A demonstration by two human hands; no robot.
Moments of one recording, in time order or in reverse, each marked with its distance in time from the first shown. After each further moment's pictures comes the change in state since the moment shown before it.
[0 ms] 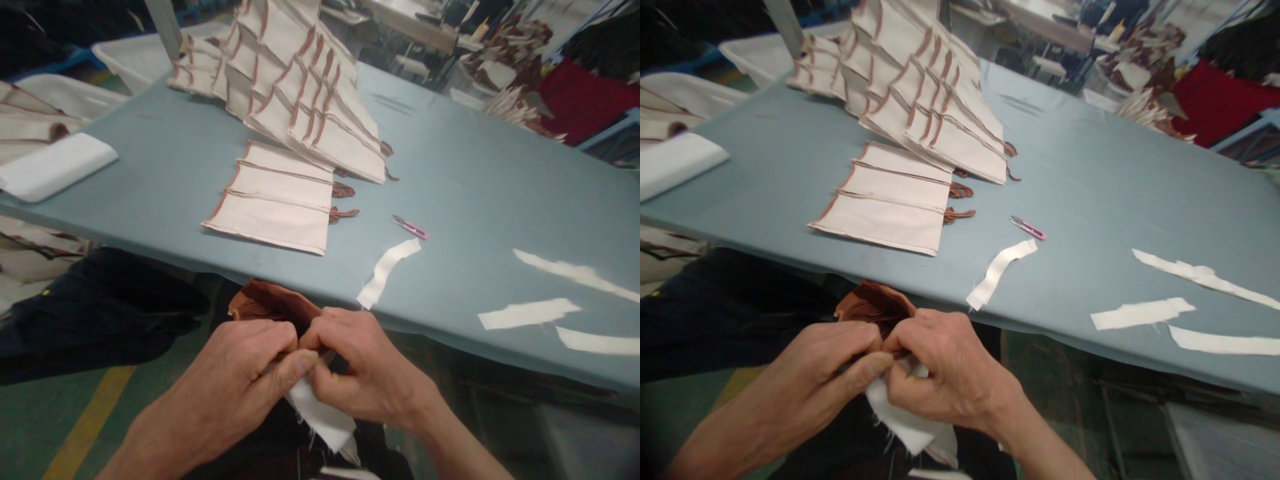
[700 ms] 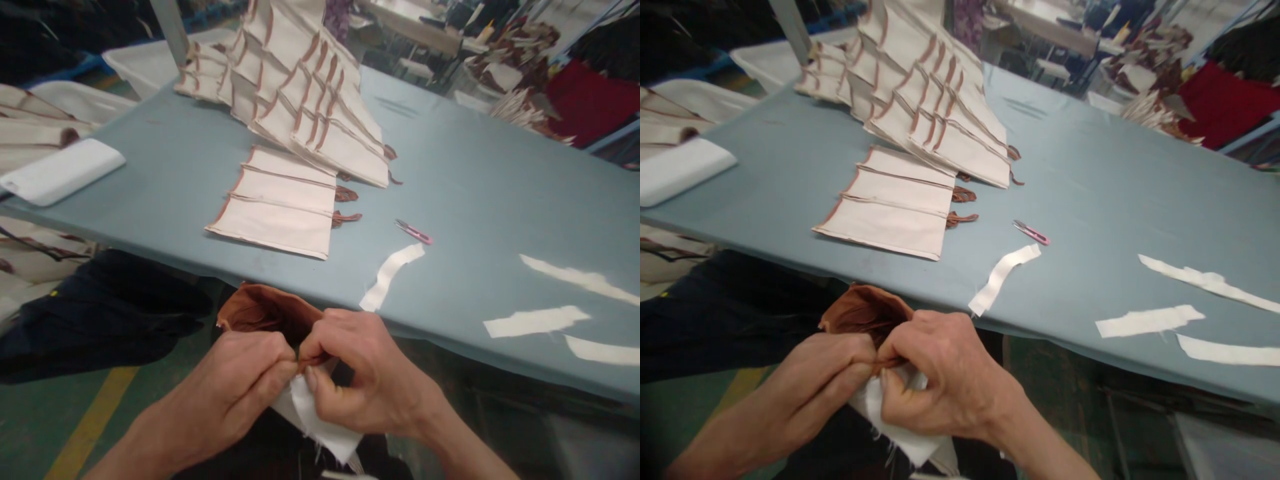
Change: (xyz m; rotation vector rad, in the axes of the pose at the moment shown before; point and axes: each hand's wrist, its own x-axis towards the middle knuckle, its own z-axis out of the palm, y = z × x) left_hand -0.007 -0.010 -0.005 0.024 0.080 0.186; right_hand 0.010 -0.005 -0.003 -0.011 0.032 -0.048
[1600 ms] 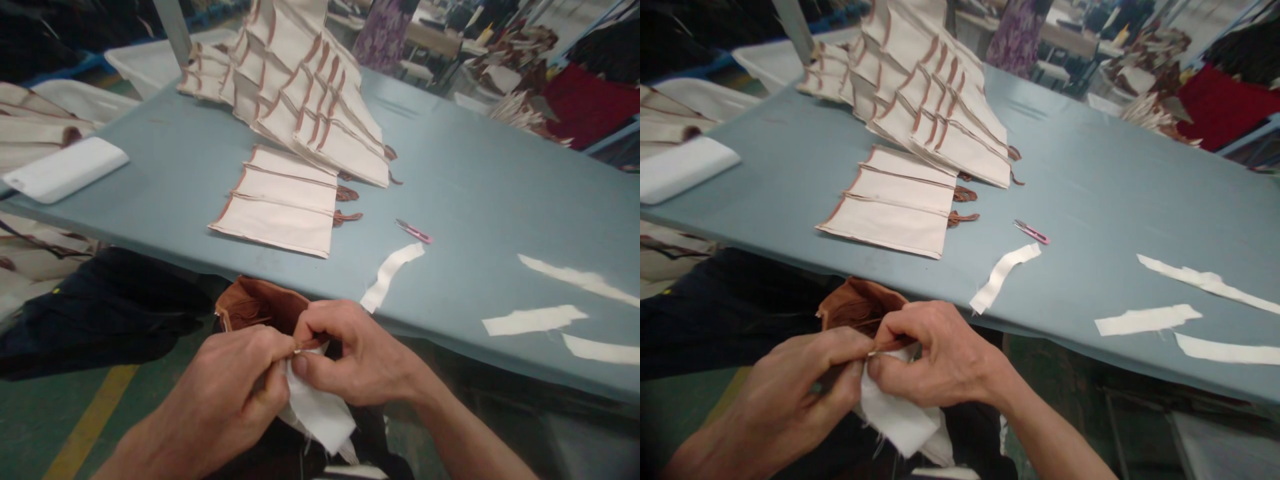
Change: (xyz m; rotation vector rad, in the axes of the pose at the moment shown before) left_hand 0.003 0.016 0.002 0.103 0.223 -0.038; right_hand 0.018 0.001 -0.007 0.339 -0.261 0.328
